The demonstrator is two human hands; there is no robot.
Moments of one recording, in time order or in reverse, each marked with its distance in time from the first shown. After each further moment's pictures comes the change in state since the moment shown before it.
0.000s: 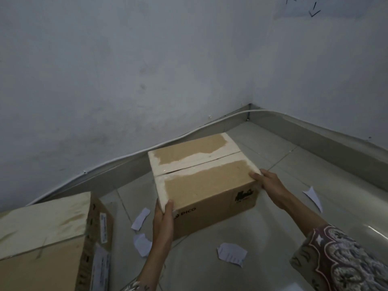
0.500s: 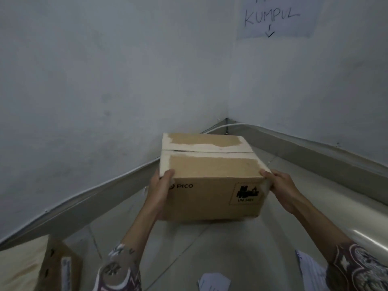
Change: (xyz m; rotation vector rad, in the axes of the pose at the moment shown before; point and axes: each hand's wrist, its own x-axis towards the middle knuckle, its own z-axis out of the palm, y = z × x) left_hand 0.047 0.106 0.093 0.102 -0.210 0.167; right_hand 0.014 -0.015 -0.085 0.280 0.171 -0.058
